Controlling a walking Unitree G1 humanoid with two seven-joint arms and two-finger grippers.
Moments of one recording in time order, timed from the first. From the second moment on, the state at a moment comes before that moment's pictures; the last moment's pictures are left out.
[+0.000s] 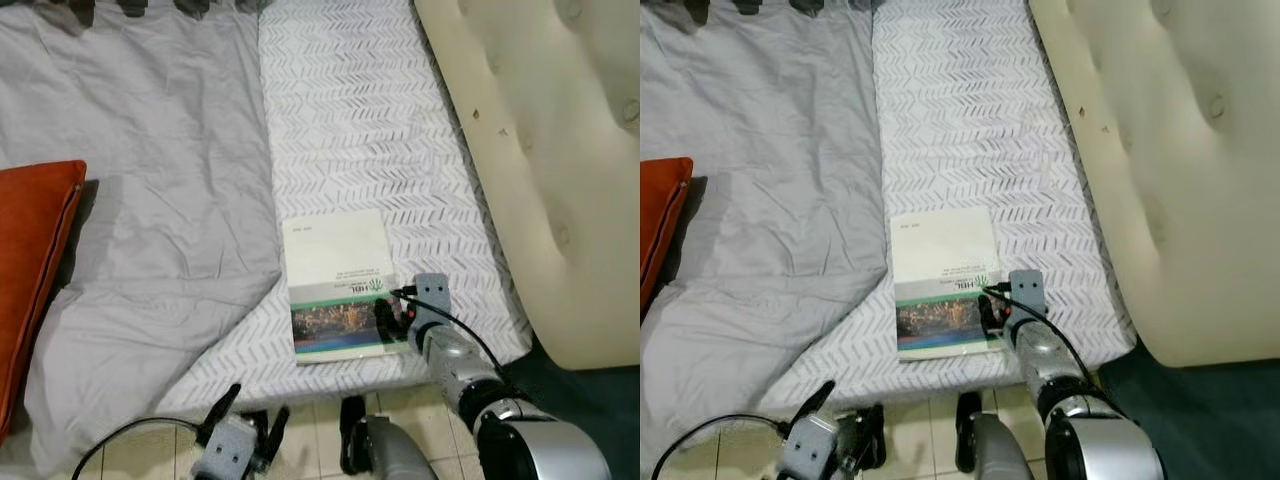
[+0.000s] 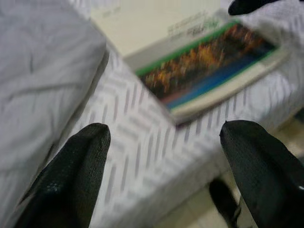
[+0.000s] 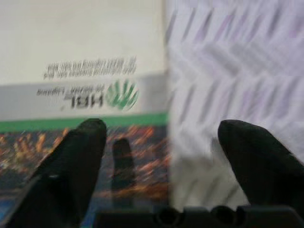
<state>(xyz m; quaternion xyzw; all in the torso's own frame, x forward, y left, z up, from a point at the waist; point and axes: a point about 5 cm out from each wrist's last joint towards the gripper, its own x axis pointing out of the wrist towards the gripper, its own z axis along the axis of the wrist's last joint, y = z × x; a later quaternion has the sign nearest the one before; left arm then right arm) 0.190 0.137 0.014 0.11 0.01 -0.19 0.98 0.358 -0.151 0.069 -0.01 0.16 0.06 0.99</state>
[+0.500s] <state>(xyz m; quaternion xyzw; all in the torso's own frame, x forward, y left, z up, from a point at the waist) 0.272 0.181 0.058 0.08 0.00 -0.07 0.99 0.308 -0.178 0.038 0.04 0.06 -0.01 1.00</state>
